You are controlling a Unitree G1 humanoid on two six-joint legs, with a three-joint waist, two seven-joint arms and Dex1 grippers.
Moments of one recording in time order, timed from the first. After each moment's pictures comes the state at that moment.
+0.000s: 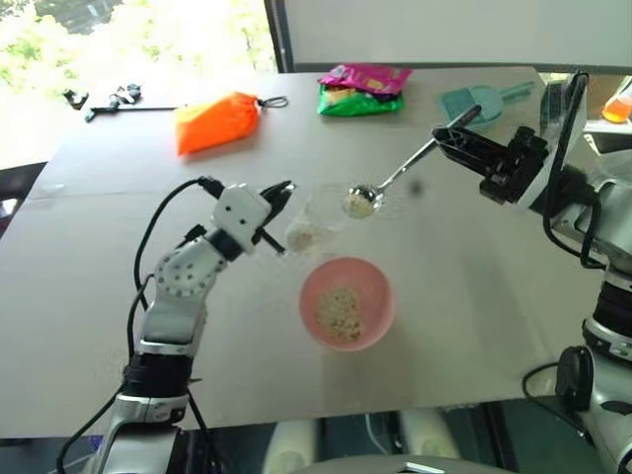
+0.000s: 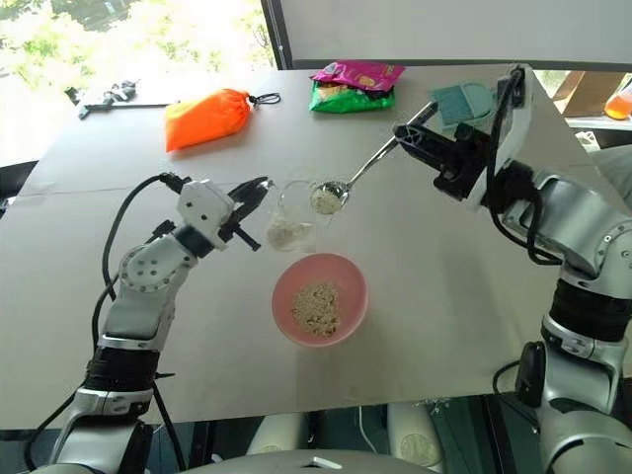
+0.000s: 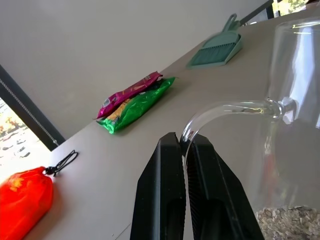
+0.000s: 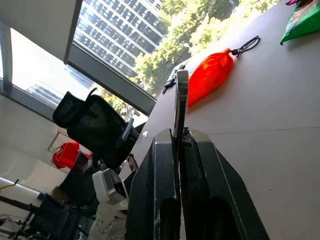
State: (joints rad) left arm -0.33 0.50 0.05 -0.02 -0.08 -0.12 -0.57; right arm -0.68 -0.52 -0.36 -0.22 1.95 1.11 -0.37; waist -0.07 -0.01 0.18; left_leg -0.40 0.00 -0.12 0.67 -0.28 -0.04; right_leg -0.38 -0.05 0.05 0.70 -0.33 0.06
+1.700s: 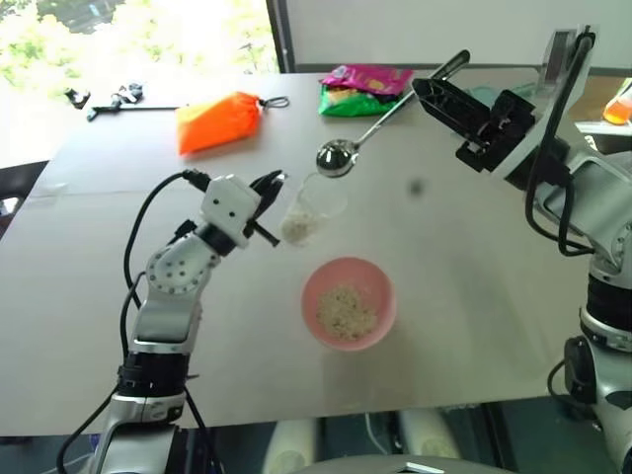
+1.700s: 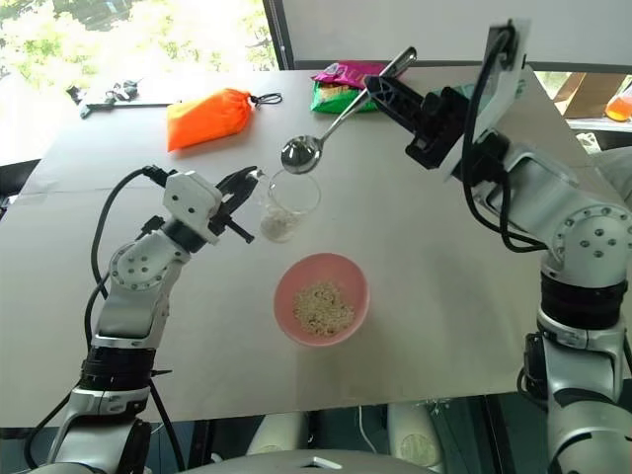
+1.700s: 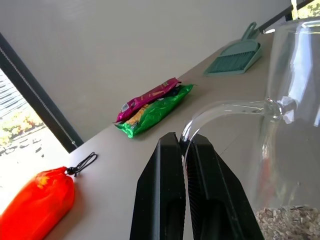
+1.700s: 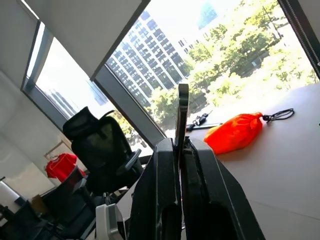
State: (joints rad) left arm -0.34 0.50 0.07 -0.09 -0.11 -0.07 -0.52; right arm -0.79 -0.51 -0.13 -0.28 1.68 0.80 -0.17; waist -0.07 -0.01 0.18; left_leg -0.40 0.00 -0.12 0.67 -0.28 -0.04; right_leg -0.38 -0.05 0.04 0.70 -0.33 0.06
